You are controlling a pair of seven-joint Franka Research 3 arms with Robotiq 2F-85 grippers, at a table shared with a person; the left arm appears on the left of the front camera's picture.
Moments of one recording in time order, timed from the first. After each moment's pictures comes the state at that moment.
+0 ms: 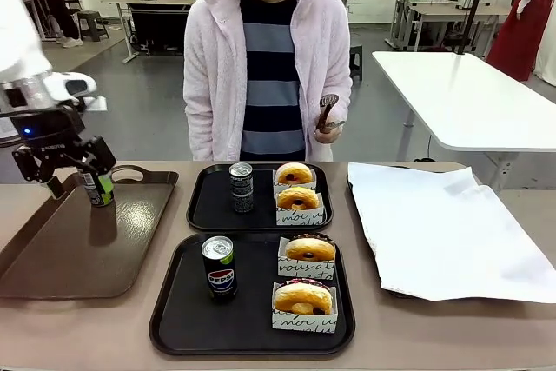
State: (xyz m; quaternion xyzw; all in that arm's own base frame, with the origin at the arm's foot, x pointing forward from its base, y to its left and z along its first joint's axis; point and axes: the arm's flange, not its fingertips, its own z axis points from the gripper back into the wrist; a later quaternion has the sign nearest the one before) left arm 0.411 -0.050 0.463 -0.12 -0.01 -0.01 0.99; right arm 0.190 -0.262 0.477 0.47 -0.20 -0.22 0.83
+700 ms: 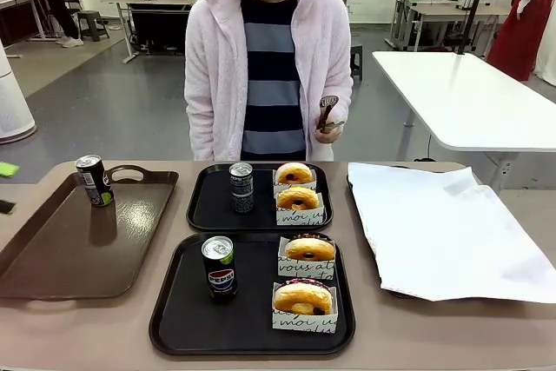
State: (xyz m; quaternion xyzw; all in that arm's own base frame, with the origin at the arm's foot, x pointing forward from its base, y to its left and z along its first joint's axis) left arm 0.342 0.155 0.394 -0.55 -0.07 -0.02 0.83; right arm 0.190 -0.262 0.477 0.47 -0.20 -0.22 0.83
